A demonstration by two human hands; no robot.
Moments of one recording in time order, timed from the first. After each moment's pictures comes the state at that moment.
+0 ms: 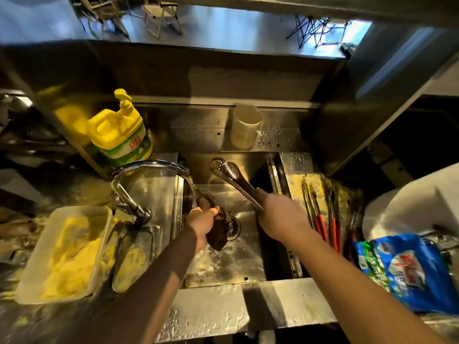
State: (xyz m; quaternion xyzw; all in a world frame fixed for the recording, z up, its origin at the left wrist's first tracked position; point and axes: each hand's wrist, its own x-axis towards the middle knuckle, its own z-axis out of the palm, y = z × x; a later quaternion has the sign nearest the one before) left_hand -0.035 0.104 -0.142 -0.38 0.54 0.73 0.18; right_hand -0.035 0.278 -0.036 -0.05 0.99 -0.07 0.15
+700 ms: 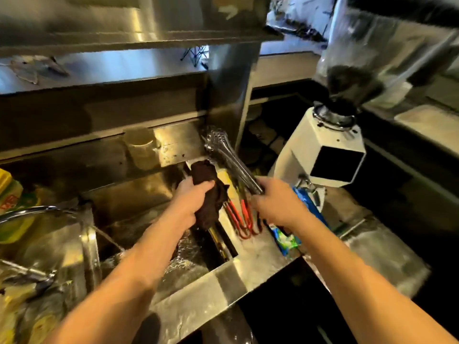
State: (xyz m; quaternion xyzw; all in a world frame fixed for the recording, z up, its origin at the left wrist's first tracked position) left_hand -0.029 0.283 -0.007 -0.11 0.64 0.73 0.24; right_hand 0.060 0.449 0.047 0.11 0.94 -0.32 -0.01
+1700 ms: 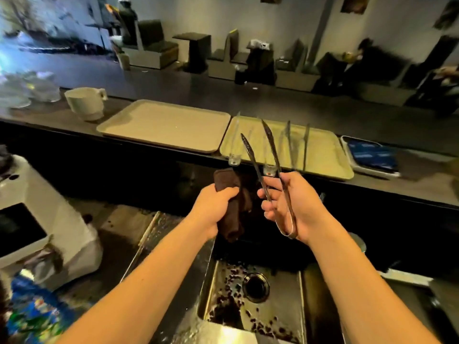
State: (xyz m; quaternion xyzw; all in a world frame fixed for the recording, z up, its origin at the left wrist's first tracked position) left_hand 0.303 0.798 0.064 0.25 0.57 0.57 0.53; right_hand 0.461 0.843 0.108 0.41 0.38 -0.77 -0.31
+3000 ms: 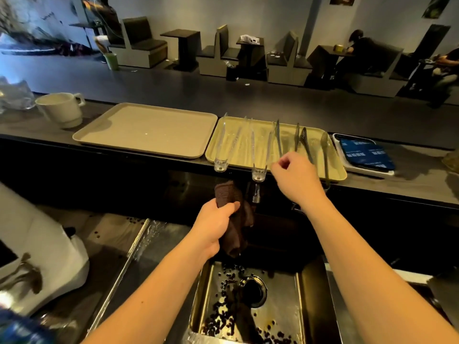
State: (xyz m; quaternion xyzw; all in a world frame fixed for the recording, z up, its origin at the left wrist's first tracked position) left_hand 0.333 0.829 0.040 0.24 0.58 0.54 0.57; right_hand 0.484 0.923 0.114 0.58 0.71 -0.25 -0.30
